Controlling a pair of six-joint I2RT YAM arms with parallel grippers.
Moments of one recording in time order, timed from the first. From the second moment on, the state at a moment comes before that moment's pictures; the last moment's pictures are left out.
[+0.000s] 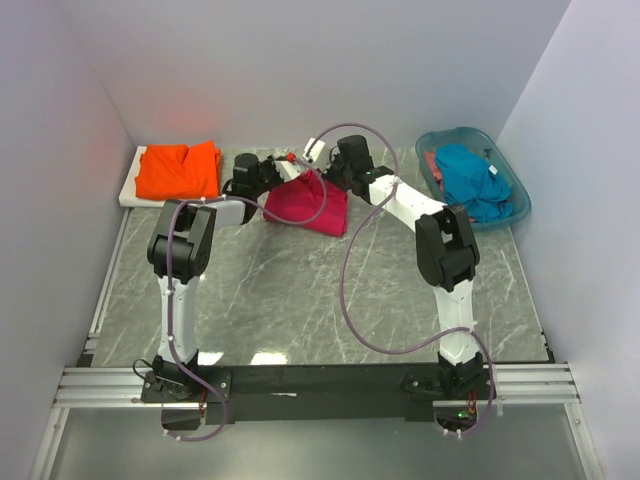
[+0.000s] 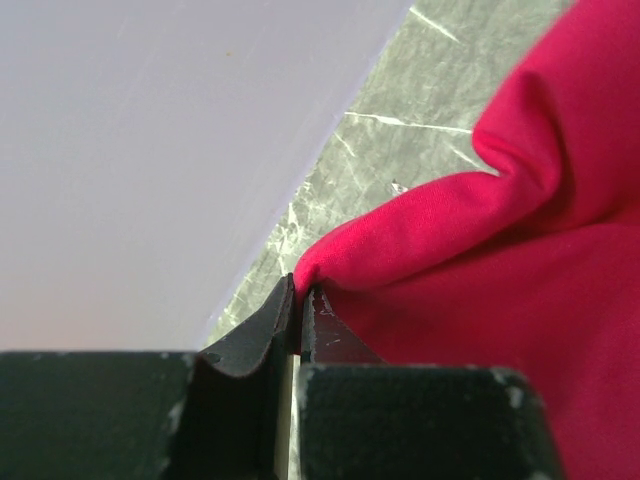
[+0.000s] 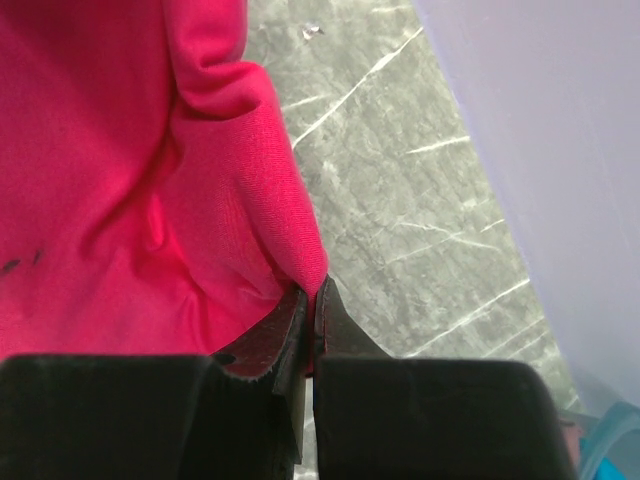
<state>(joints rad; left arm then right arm) -0.29 2.18 1.38 0.60 0.31 0.79 0.46 2.14 1.73 -0.19 -0.08 -0.70</state>
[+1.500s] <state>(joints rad) -0.29 2.36 1.63 0.67 -0.03 0.54 0.47 2.37 1.98 -0.05 0.23 -0.61</state>
